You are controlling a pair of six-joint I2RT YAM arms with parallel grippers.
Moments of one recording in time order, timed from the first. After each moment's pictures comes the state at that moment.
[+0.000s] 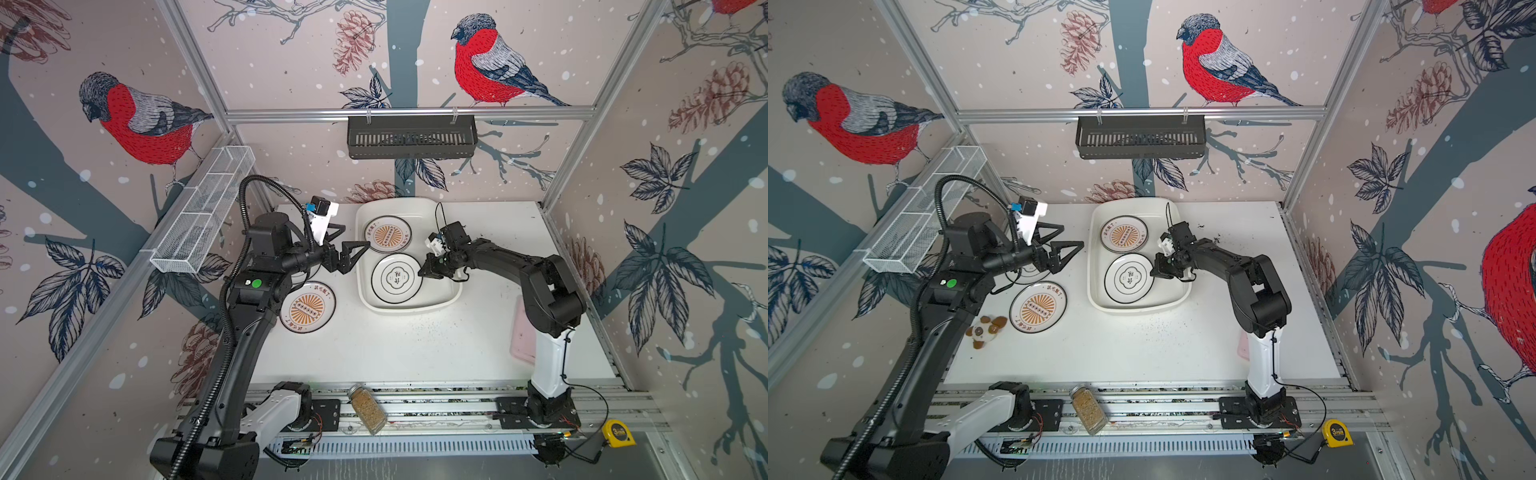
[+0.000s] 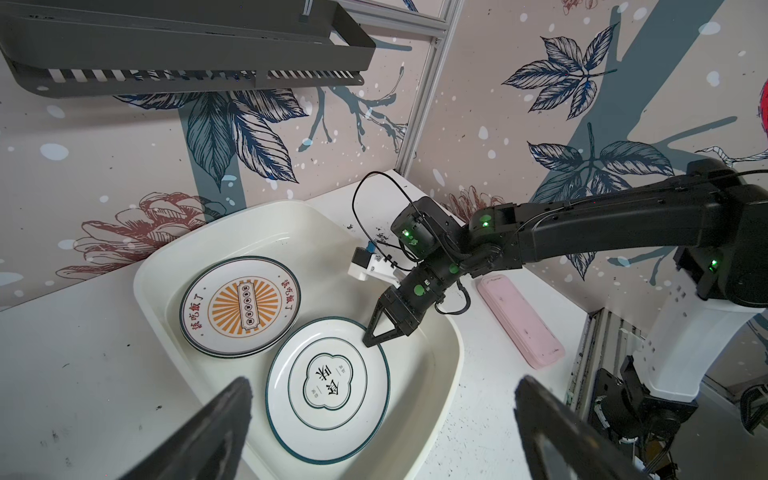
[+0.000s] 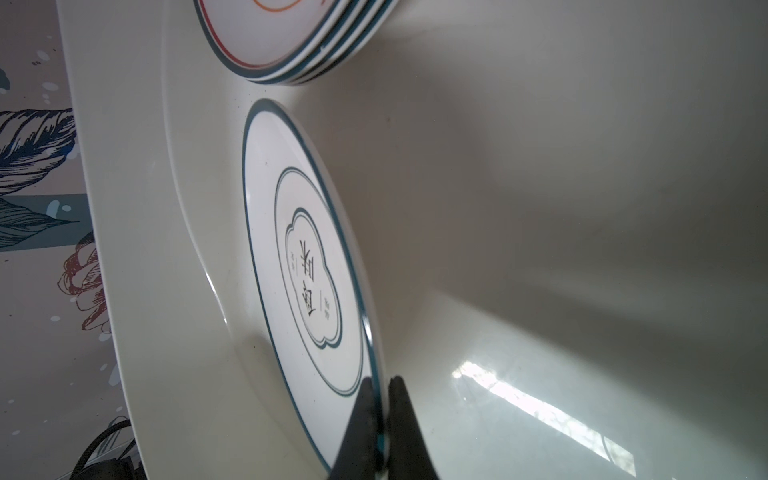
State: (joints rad) left arm -0.13 1.05 1.21 -0.49 0.76 0.00; right arm 0.47 2.01 1.38 -0.42 -0.58 0.45
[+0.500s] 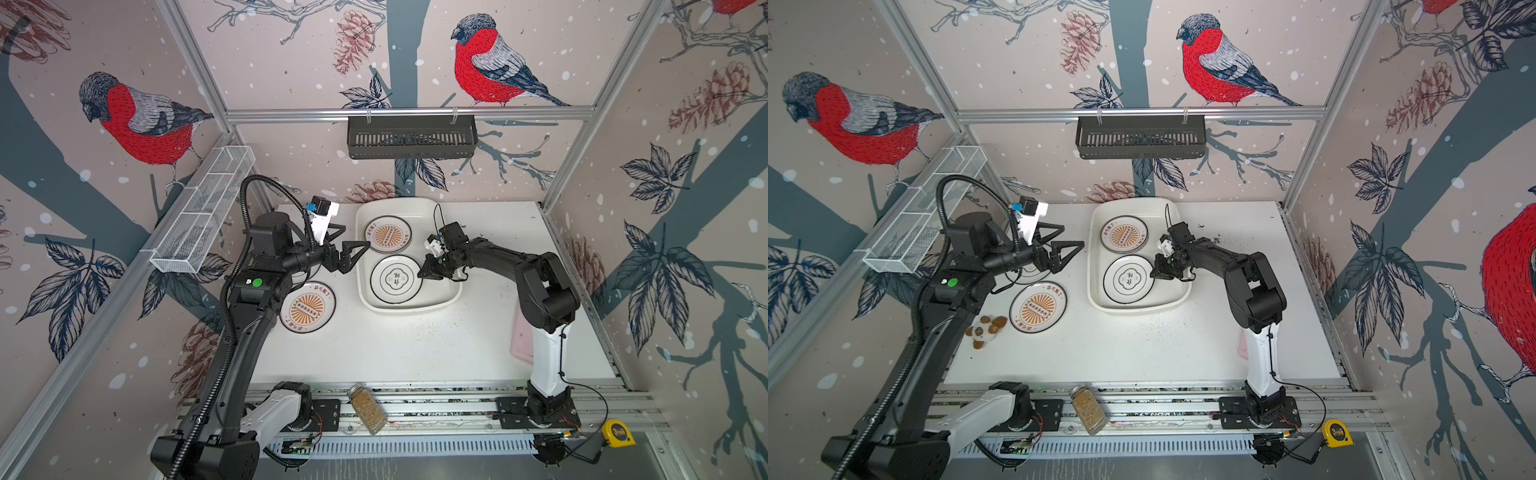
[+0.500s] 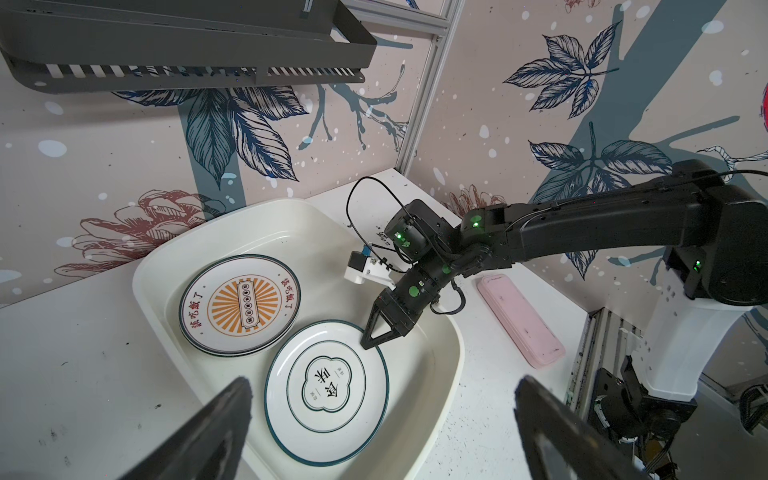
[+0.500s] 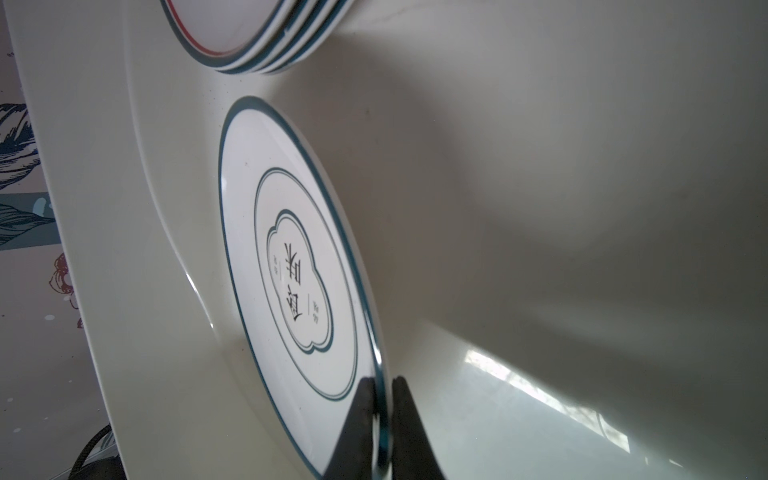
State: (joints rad) left arm -0.13 1.06 1.21 -0.49 0.76 0.00; right arm 0.47 2.06 1.42 -0.45 -0.59 0.44
